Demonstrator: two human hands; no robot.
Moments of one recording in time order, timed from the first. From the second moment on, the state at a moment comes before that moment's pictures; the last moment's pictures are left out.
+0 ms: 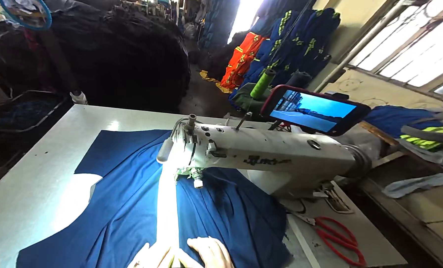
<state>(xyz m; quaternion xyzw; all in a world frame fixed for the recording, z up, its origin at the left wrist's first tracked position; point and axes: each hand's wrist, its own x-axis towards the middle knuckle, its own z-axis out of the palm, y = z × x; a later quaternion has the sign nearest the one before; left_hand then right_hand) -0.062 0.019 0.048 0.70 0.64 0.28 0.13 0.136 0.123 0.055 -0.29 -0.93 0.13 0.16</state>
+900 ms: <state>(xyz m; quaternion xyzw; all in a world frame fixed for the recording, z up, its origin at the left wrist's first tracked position) -0.087 0.044 0.048 0.76 0.61 0.23 0.06 0.115 0.139 0.054 -0.29 -0.93 0.09 0.19</state>
